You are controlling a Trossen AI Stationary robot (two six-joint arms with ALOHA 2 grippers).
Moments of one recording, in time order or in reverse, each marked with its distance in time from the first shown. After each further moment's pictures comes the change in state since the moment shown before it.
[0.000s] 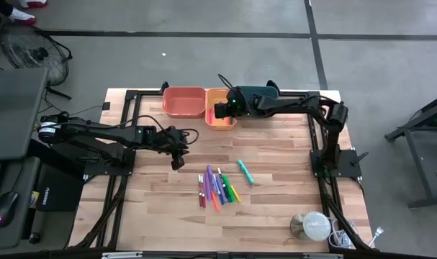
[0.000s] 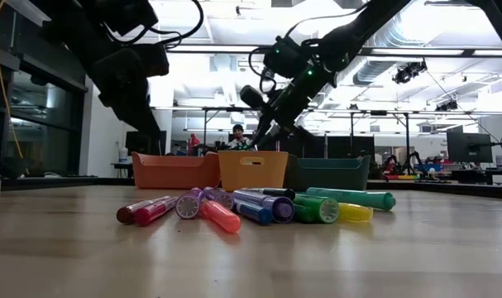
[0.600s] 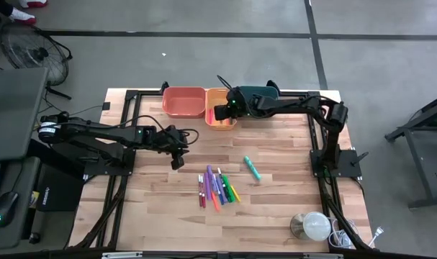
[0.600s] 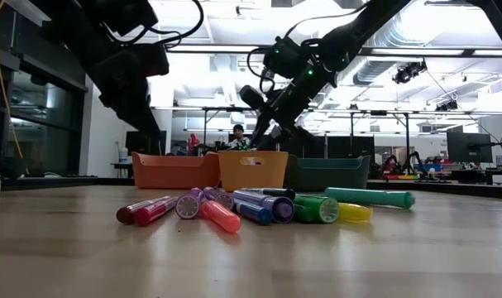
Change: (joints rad) left arm 0.000 0.000 0.000 0.001 -0.023 0.029; right arm 0.000 -0.001 0.000 -0.013 -0.045 -0.049
